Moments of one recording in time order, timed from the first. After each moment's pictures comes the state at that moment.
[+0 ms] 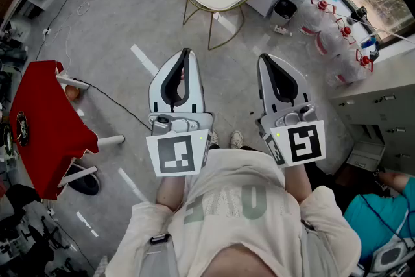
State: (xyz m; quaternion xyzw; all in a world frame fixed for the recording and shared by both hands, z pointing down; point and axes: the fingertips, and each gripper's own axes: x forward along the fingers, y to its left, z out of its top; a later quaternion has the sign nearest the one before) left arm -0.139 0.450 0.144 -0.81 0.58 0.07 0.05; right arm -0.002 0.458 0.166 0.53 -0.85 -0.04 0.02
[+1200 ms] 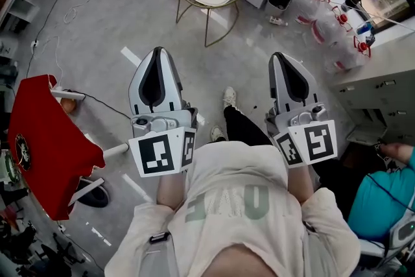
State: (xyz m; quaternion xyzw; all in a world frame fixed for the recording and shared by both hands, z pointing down) left arm -0.234 0.398 0.166 -0.80 0.59 0.10 0.02; right arm -0.025 0.430 0.184 0.59 -0.81 0.02 -0.02
